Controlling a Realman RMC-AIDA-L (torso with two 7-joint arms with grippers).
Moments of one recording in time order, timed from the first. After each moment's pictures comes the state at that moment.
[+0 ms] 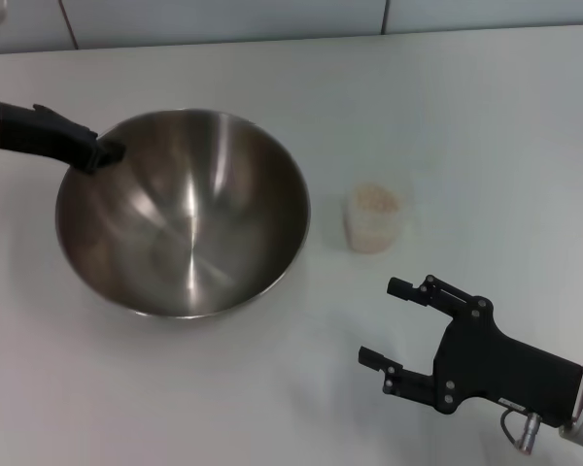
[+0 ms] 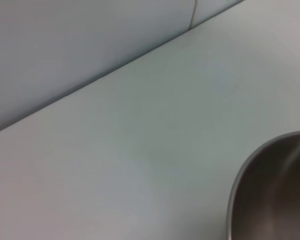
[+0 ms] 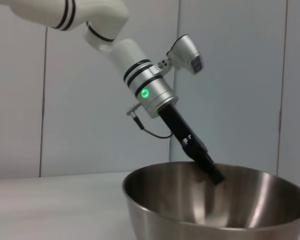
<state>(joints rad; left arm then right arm) -0.73 -2.00 0.90 0.86 2.44 1.28 -2.02 0.32 2.08 -0.01 -0.03 -2.41 -1.62 0.29</state>
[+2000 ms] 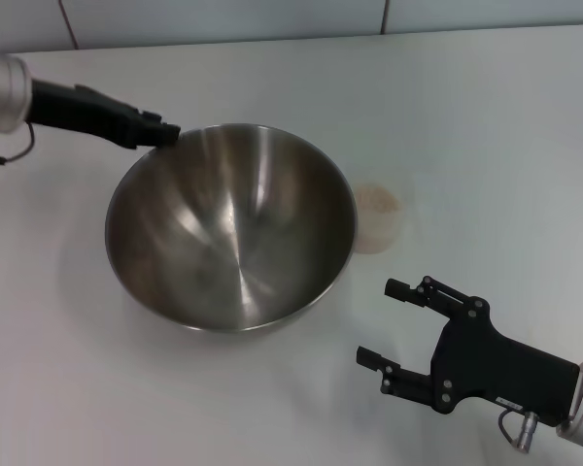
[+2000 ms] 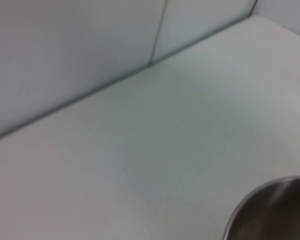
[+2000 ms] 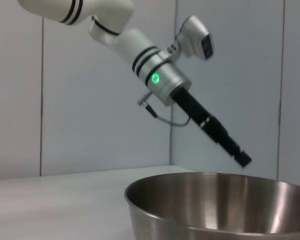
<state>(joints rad) -0.83 -2.01 0.77 0.77 2.41 1.33 -1.99 0.33 2.08 -0.02 -0.03 -2.41 -1.61 0.32</state>
